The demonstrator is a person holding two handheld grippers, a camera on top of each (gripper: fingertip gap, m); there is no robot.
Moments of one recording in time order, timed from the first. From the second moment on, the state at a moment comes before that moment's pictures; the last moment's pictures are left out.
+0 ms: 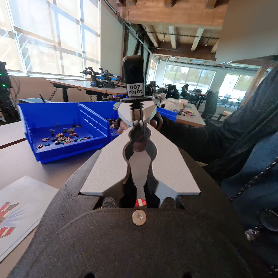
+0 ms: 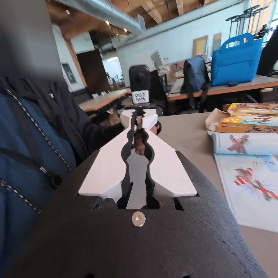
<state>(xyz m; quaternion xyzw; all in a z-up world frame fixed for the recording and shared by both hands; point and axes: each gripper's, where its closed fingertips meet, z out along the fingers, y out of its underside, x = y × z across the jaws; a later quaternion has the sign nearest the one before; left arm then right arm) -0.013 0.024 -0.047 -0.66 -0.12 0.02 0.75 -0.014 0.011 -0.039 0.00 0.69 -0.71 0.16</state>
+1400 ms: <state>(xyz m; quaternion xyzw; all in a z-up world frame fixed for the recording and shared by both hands) -0.011 0.029 -0.052 -0.65 -0.13 0.00 0.75 -0.013 0.010 -0.041 -0.03 0.71 -0.70 0.09</state>
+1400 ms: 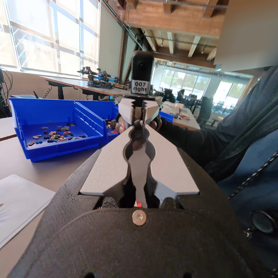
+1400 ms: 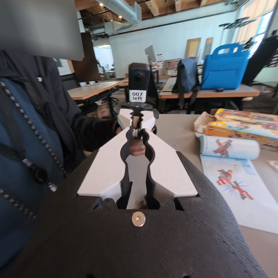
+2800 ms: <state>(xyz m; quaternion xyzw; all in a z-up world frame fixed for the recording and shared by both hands) -0.035 0.004 -0.031 -0.38 -0.23 -0.27 0.86 -0.050 -0.007 -0.030 0.17 0.59 -0.75 0.25</state>
